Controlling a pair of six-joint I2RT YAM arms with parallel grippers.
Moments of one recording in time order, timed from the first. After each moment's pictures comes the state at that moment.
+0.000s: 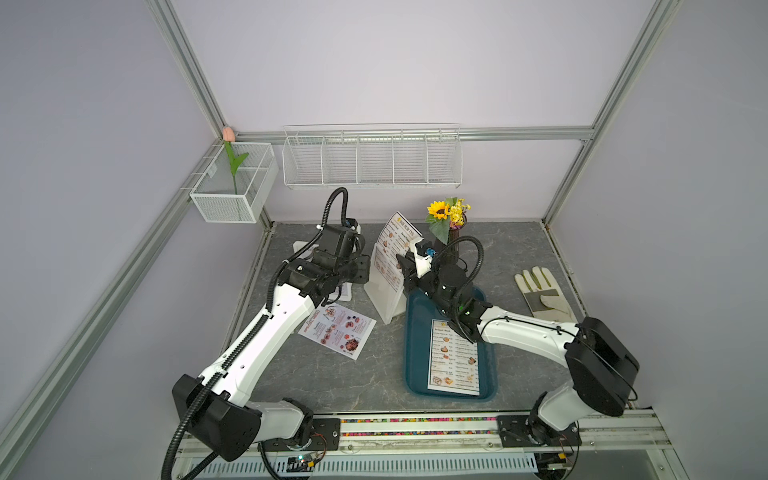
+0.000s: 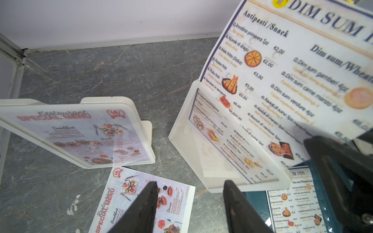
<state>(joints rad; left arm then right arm) -0.54 1.33 1.38 -0.78 -0.11 -0.25 0.85 1.58 0.95 0.62 0.17 0.07</state>
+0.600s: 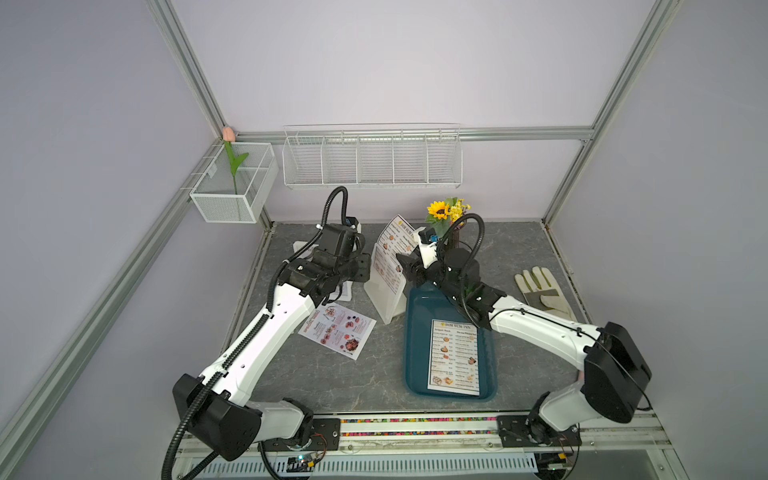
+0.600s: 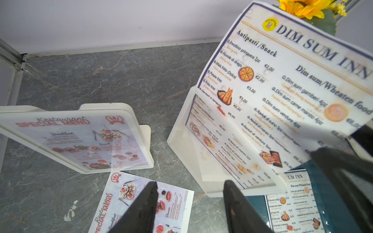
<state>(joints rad) -0.54 1.33 1.38 -0.76 -0.11 -0.25 0.75 1.53 1.09 0.31 0.00 0.10</state>
